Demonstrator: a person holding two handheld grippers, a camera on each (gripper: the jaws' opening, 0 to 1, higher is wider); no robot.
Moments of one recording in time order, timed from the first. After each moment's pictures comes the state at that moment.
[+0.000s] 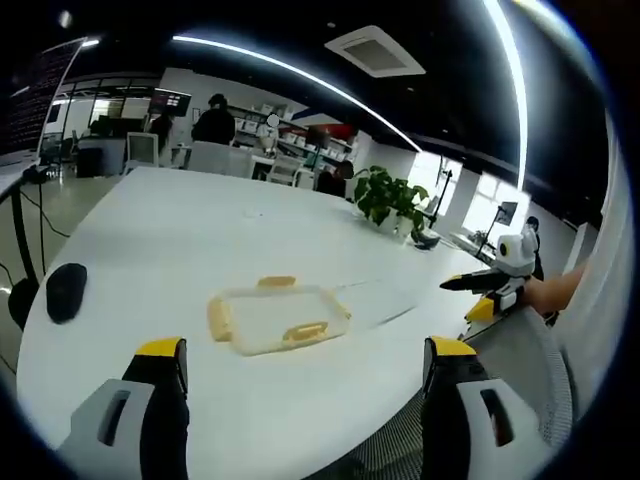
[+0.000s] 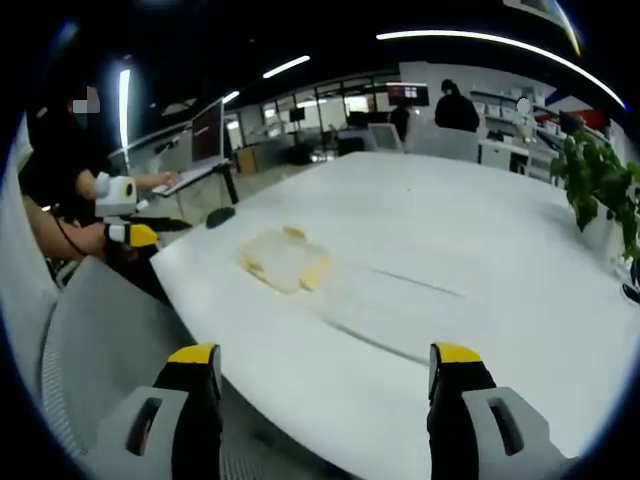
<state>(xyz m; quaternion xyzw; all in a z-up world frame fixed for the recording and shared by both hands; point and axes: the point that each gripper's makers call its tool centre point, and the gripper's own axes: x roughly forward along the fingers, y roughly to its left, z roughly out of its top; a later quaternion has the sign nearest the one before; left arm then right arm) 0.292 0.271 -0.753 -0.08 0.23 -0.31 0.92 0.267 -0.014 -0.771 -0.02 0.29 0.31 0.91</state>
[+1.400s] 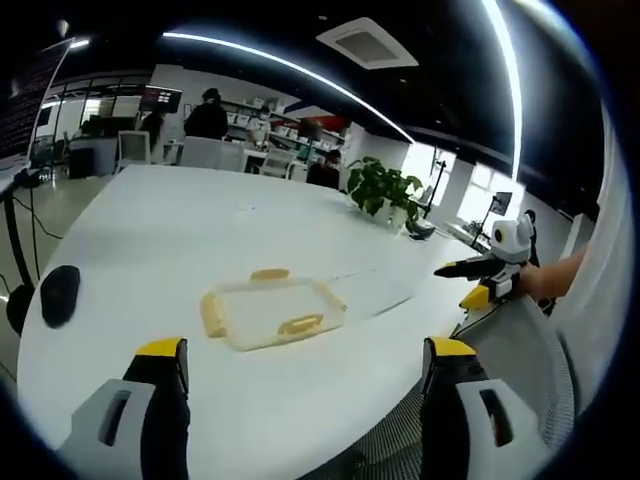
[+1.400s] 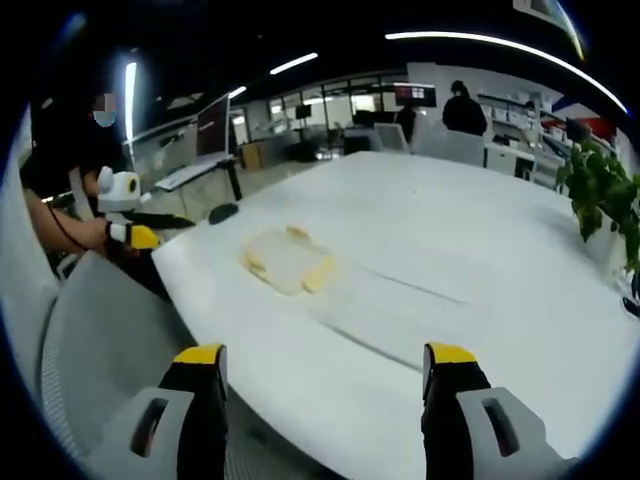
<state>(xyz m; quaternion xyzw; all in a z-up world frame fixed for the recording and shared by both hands) 0.289 0.265 -0.758 -0.07 0.24 -0.33 0.91 0.271 -0.011 -0.768 -0.04 0.29 0.32 0.90</state>
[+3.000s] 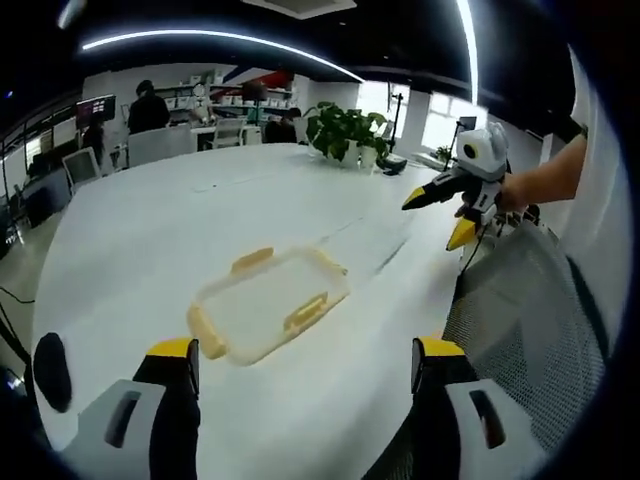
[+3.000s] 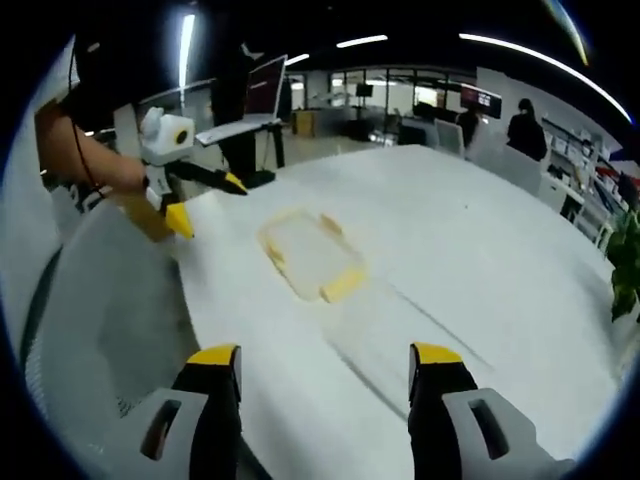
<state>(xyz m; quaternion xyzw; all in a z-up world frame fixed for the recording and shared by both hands) 0.318 0.247 -0.785 0.08 0.28 -0.42 0.86 0.304 0.028 -0.776 -0.15 0.30 0.42 0.85</state>
